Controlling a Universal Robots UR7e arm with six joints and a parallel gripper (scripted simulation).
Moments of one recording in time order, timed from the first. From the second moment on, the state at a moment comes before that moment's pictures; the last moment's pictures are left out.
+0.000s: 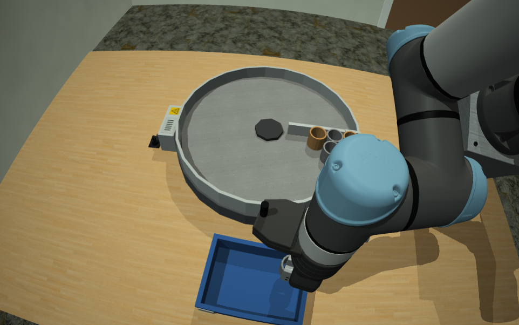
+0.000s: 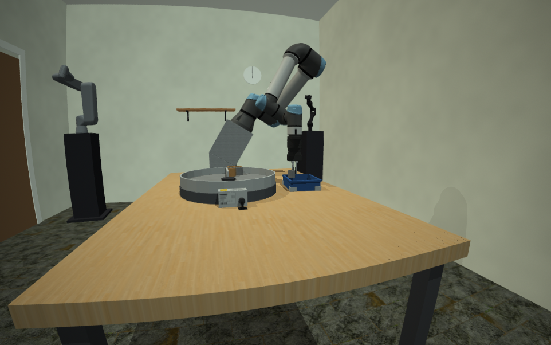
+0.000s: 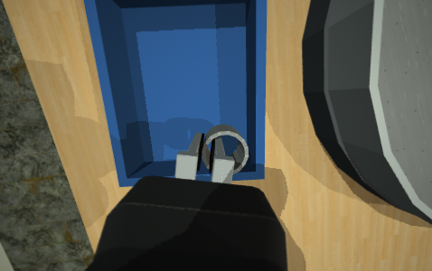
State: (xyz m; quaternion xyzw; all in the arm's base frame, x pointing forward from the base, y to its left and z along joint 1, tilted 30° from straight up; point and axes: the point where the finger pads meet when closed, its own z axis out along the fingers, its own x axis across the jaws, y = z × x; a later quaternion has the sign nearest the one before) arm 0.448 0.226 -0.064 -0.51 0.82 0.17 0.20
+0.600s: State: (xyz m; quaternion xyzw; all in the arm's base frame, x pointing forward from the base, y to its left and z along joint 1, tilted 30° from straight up) arm 0.448 0.230 -0.073 -0.51 0.82 0.17 0.20
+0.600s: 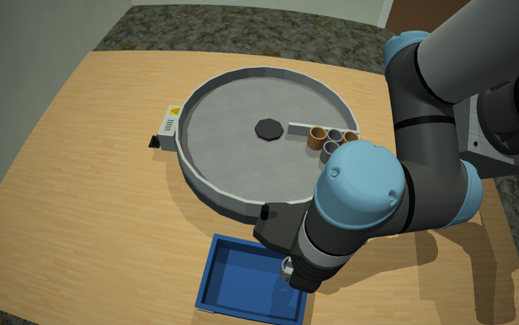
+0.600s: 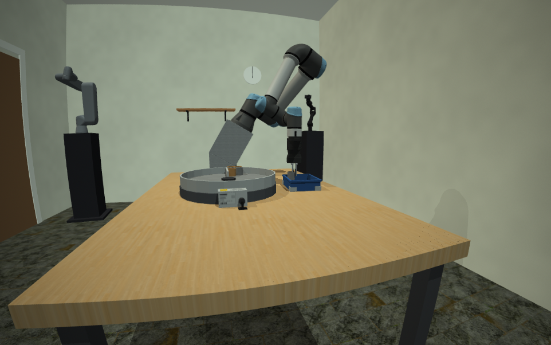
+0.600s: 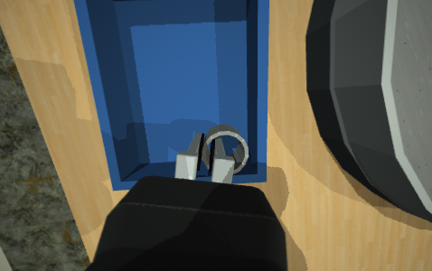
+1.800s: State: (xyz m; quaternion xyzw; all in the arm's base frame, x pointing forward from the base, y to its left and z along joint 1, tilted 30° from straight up) arm 0.447 0.238 -0.090 -0.51 0.82 0.17 0.19
